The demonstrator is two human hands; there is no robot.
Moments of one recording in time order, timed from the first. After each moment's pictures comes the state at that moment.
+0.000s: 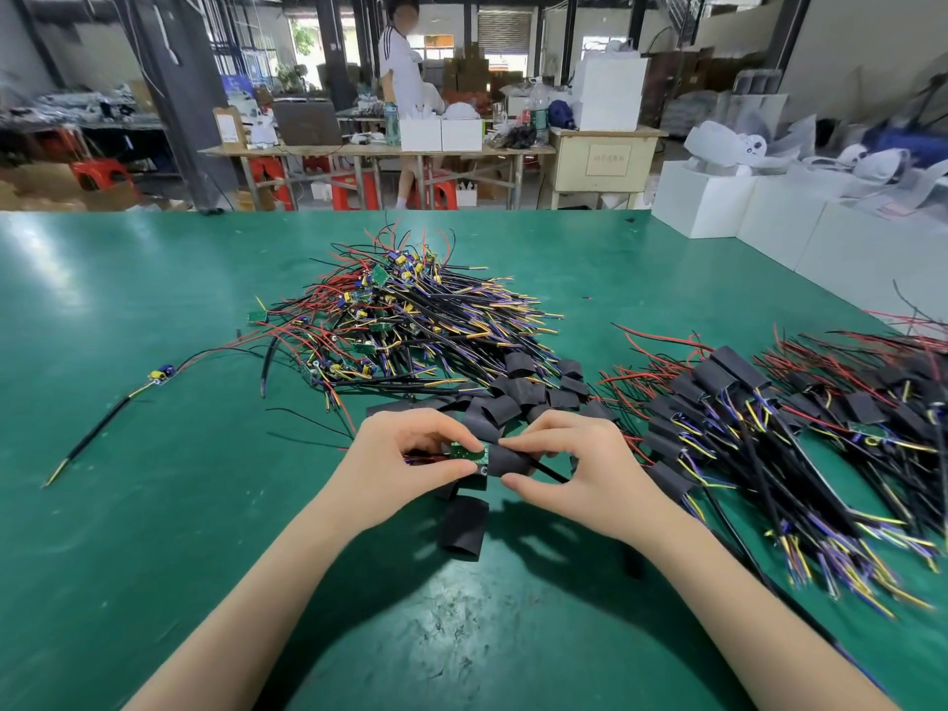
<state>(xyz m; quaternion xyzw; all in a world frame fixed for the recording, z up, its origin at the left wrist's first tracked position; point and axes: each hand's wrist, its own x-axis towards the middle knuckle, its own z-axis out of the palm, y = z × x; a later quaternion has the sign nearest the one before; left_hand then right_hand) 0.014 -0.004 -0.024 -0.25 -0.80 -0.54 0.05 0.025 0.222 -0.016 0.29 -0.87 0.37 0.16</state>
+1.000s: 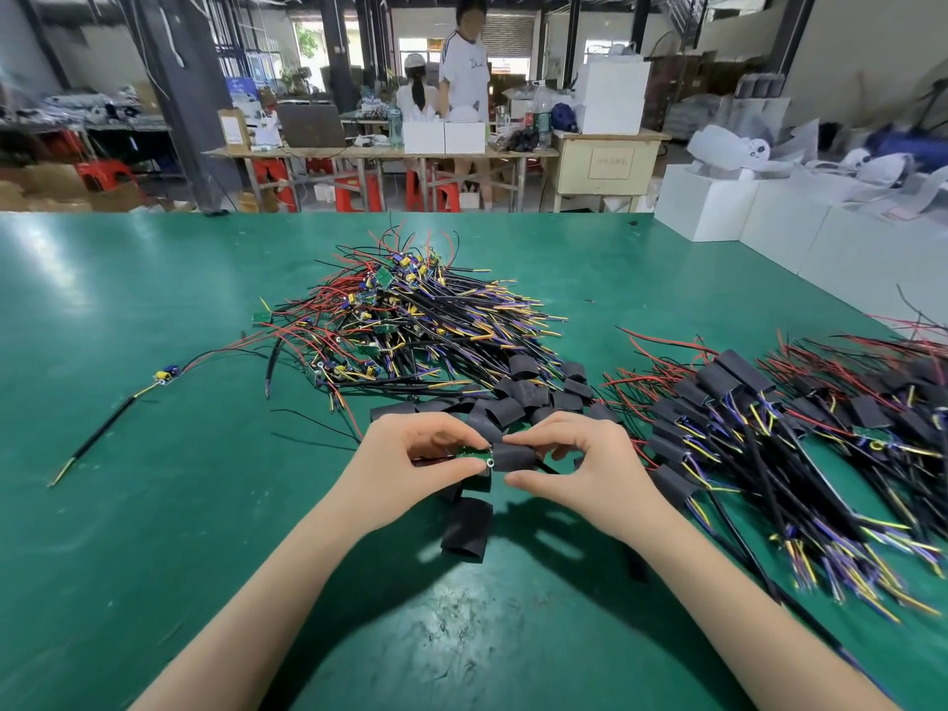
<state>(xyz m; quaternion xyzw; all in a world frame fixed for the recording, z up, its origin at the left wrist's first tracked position) 0.015 -0.001 -0.024 -0.24 -0.79 -0.56 0.04 0.024 0.219 -0.018 0.21 -0.86 0.45 0.12</state>
